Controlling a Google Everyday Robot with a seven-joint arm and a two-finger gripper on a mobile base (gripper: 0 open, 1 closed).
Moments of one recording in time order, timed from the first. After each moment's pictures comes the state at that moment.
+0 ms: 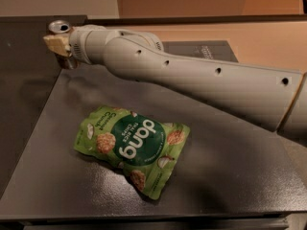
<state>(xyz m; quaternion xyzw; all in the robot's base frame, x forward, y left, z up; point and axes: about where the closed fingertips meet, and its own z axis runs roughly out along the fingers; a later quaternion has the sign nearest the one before) 0.655 0.231 0.959 -0.32 0.68 0.31 0.58</state>
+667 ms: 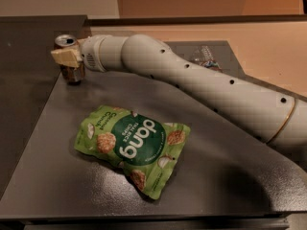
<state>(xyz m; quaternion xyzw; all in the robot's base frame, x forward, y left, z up) 0.646 0.221 0.926 -0.37 0.68 0.35 0.53</state>
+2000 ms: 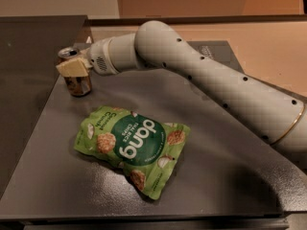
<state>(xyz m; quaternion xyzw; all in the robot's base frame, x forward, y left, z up) 0.607 0.203 0.909 -0.44 0.68 0.38 0.45</state>
